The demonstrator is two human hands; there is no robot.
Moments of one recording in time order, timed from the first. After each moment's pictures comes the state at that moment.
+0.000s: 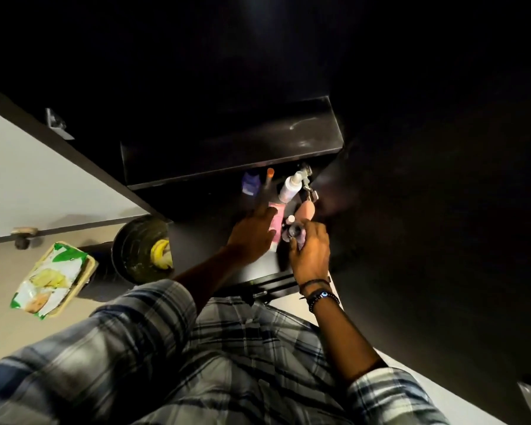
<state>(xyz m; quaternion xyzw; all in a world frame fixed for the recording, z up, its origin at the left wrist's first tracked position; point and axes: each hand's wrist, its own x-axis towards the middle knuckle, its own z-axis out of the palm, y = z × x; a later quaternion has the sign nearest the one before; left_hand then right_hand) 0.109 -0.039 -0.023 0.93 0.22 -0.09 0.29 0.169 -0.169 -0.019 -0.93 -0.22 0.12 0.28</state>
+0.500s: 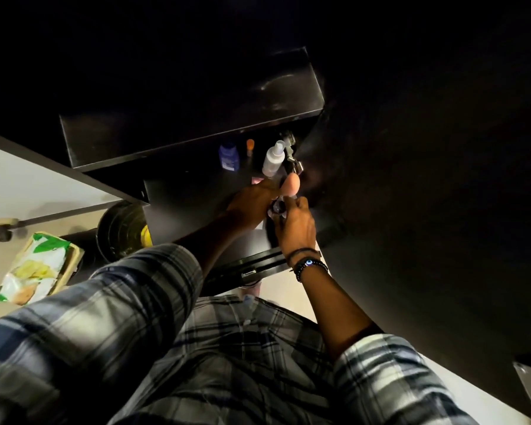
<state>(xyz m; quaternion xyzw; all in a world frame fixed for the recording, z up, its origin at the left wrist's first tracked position) 0.147 -0.043 -0.047 0.94 0.11 -0.08 0.31 0.180 -0.166 -0.024 -0.93 -0.23 0.18 0.22</state>
